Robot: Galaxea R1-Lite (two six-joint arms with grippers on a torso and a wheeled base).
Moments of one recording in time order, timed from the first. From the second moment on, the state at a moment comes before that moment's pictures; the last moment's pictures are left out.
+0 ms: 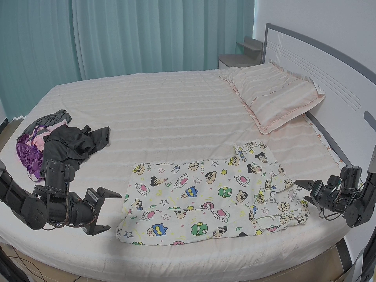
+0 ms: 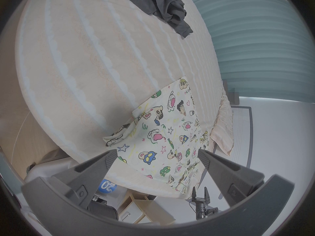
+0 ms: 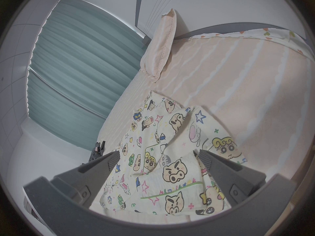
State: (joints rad) left arm -0.15 1.75 -0.45 -0.49 -0.34 -1.25; right arm -0.12 2.08 -0.26 -1.29 0.42 0.69
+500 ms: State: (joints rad) left arm -0.22 1.72 -0.45 -0.48 -0.32 -1.17; right arm -0.12 2.08 -0.23 -1.38 0.42 0.69
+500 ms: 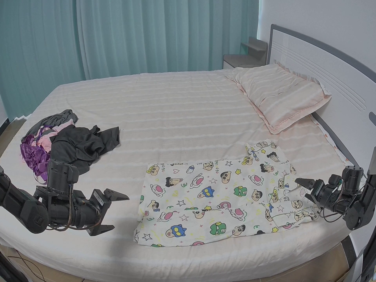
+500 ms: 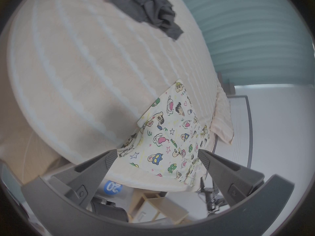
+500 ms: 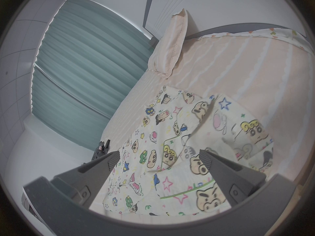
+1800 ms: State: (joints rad) left arm -0.48 2.08 -0.60 -0.61 -0.20 -0.85; right arm -0.12 2.11 -0.16 -1.47 0.43 0.68
